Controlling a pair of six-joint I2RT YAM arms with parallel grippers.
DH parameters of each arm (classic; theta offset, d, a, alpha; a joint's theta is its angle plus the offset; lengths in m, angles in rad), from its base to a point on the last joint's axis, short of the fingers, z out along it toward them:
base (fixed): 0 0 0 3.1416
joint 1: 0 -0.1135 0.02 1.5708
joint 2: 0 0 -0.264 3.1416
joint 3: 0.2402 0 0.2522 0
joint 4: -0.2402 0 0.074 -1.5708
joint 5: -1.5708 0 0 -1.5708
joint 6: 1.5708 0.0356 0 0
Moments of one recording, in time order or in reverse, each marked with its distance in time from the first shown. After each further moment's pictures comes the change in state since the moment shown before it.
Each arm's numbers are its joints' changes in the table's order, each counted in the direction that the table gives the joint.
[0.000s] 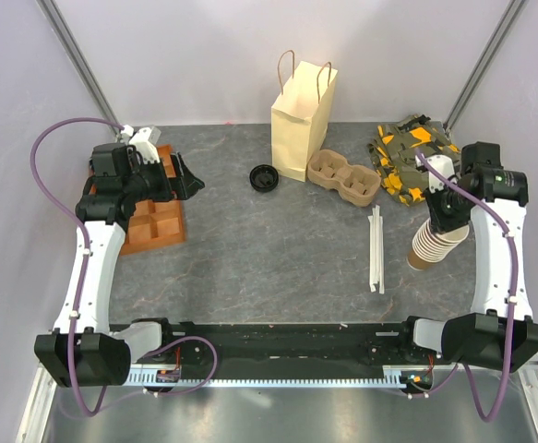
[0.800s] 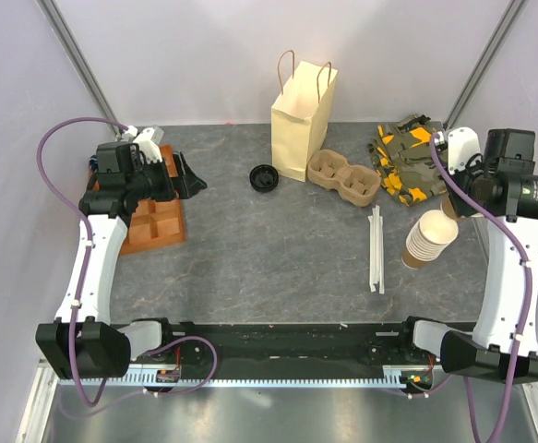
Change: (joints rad) left arm 0.000 0.043 0.000 0.000 -0.023 -0.012; right arm -0.009 -0.054 0.255 -0.005 -0.084 -0.018
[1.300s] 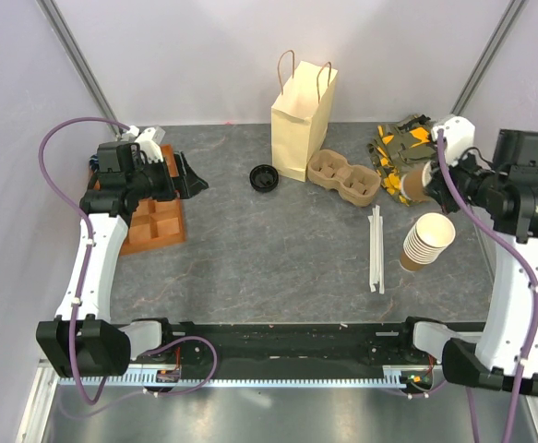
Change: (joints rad) left arm 0.000 0.011 0.000 0.005 -0.024 -0.005; right arm -0.031 -0.053 0.125 -0.001 0.356 -0.007
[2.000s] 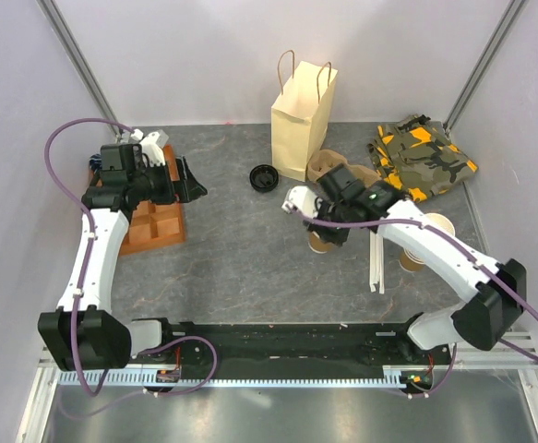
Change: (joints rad) left arm -0.014 0.031 0.001 -0.055 0.000 0.066; right arm -0.832 0.257 -0.470 0.366 -0.245 0.051
